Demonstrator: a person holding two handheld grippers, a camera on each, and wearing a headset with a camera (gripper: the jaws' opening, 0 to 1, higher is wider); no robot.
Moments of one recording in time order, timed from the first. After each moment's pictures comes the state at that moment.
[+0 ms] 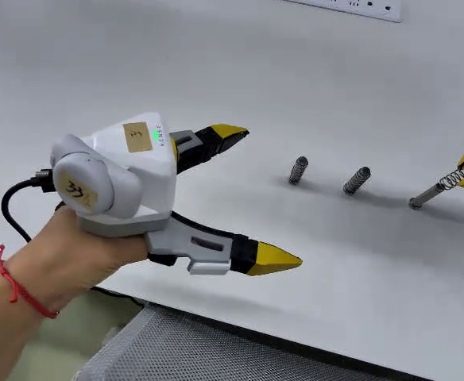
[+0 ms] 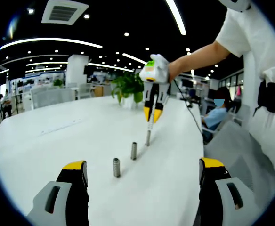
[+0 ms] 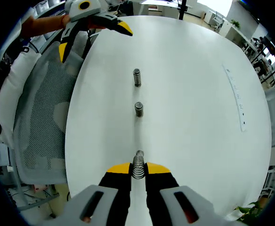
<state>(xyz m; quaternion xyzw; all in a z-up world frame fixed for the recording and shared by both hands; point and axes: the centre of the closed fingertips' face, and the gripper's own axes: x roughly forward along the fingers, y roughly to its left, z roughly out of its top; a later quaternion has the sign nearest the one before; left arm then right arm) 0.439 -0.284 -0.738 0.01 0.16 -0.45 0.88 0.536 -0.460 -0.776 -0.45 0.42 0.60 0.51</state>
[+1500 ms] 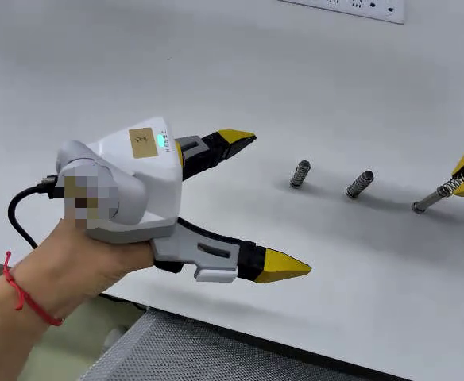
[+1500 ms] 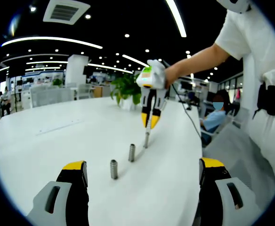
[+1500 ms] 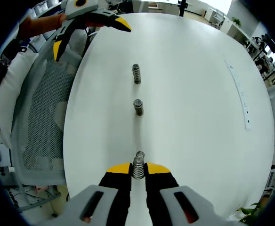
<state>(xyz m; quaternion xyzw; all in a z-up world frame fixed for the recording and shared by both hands) 0.440 -0.291 -0.738 0.00 0.16 -0.46 0.87 0.533 -0.460 -0.789 -0.45 0.43 0.60 0.51</state>
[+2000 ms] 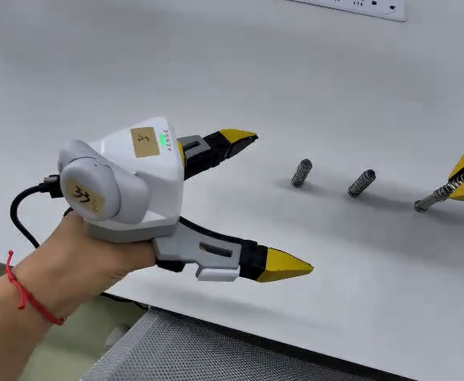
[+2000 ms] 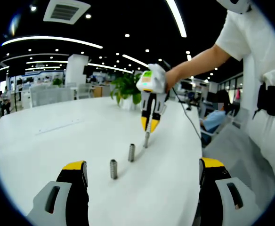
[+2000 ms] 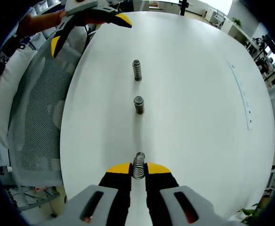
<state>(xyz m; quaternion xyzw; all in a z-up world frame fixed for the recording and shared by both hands) 0.440 -0.291 -0.738 0.00 0.16 -0.46 0.87 0.533 -0.459 -0.806 -0.45 0.43 0.60 0.51</state>
